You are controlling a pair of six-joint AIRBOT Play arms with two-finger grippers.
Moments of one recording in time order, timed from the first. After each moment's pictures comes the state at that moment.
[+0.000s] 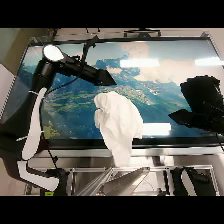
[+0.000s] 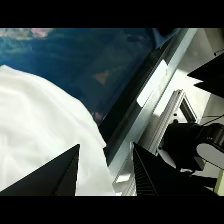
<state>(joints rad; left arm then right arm) -0.30 -1.68 1.82 0.66 -1.47 -1.28 -0.28 -0.64 0.71 -0.87 1.29 1.38</state>
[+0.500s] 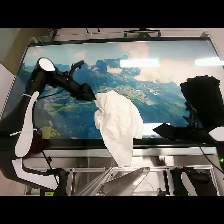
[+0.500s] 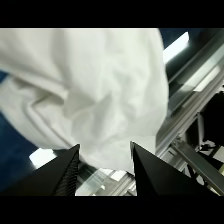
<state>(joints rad) -0.11 -1.64 1.52 0.86 -1.56 -1.30 -0.10 -0.64 0.40 -0.73 1.18 1.36</state>
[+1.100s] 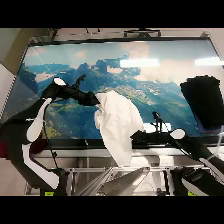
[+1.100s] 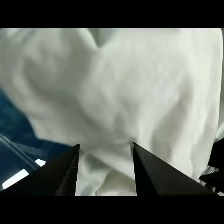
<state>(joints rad) -0.11 -1.88 1.45 0.71 -1.30 -1.14 0.39 -1.06 0.31 -0.30 0.68 1.11</state>
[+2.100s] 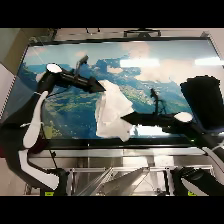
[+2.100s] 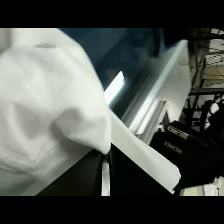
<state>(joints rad) -0.12 -1.71 1.62 0.42 -1.48 -1.11 0.30 -1.00 0.62 0.00 0.93 0.84</state>
